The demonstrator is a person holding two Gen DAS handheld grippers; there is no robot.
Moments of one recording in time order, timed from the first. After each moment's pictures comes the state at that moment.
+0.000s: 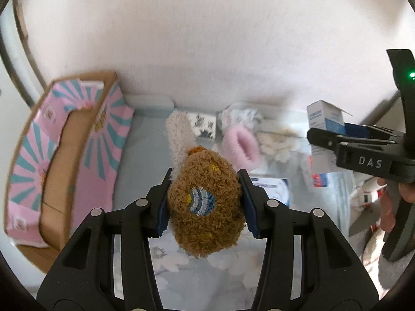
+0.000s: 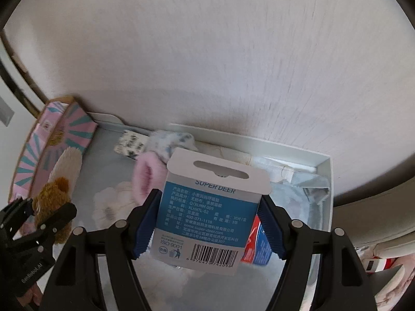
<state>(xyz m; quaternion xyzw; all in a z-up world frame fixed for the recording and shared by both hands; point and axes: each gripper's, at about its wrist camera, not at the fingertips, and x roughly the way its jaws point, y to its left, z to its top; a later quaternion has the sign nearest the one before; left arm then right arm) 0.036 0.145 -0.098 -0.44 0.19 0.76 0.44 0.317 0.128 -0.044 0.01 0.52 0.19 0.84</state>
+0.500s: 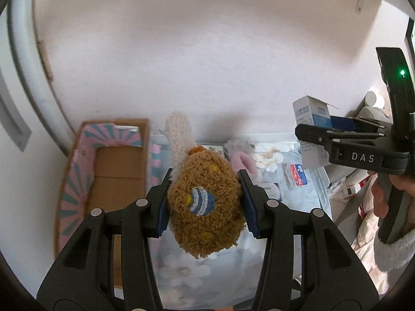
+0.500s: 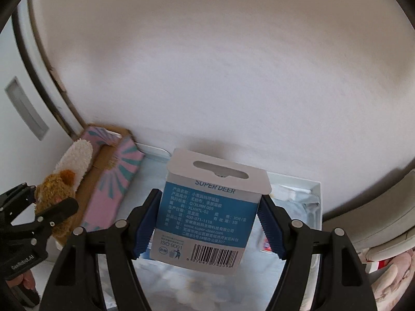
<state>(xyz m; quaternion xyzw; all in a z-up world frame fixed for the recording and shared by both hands) -0.005 0.063 0.015 -0.39 0.17 0.75 0.51 0.277 0.212 0.054 0.01 0.45 0.17 0.88</state>
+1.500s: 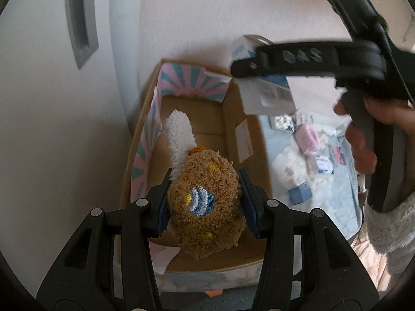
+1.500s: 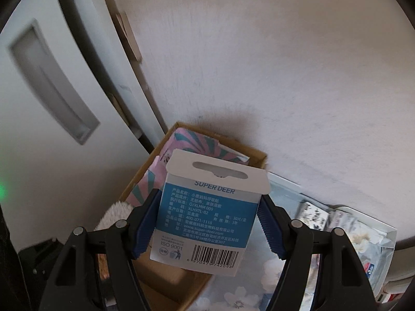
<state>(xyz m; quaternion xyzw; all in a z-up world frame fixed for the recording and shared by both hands) -0.146 -0.038 -0.071 -0.47 0.15 0.73 0.46 0.354 0.475 0.026 -0.02 0.50 0.25 0.83</state>
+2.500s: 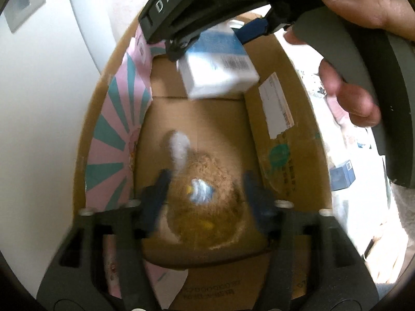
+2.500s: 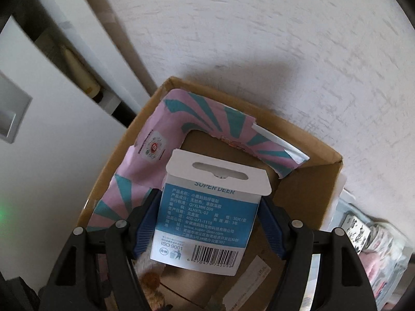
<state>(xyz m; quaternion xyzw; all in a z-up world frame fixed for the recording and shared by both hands) -0.144 0.005 -0.147 -0.50 0.23 0.70 0.44 0.408 0.522 -0.072 -0.04 0.59 0.27 0.76</state>
